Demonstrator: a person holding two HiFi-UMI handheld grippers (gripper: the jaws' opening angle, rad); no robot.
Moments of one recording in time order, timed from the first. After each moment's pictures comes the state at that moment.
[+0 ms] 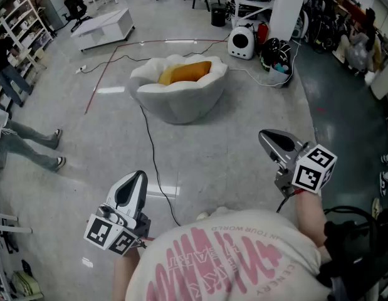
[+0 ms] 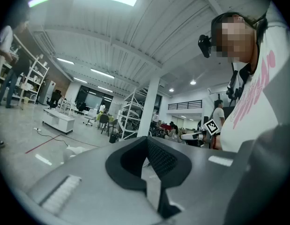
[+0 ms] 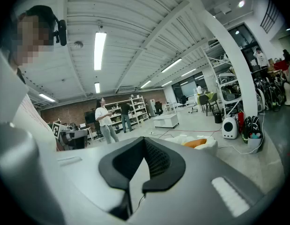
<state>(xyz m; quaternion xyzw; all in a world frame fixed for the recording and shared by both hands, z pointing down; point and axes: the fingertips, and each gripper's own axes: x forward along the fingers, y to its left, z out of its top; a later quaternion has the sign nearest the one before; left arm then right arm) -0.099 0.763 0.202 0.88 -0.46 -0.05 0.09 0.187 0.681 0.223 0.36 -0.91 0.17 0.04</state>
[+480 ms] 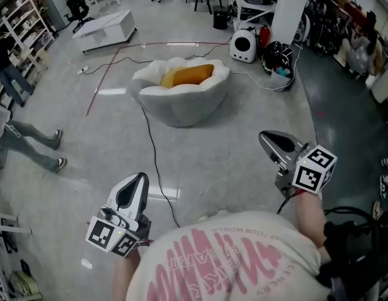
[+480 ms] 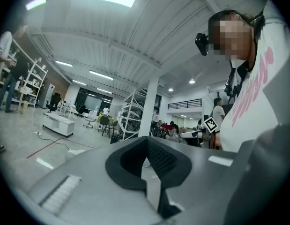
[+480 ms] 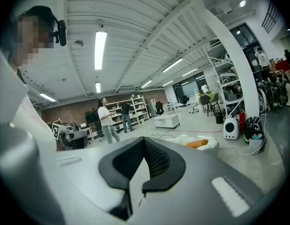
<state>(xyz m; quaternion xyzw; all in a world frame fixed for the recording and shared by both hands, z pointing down) -0.104 0.756 0.205 0.88 -0.46 -0.04 0.08 0.179 0.669 0.225 0.36 -0.92 0.17 0.04</state>
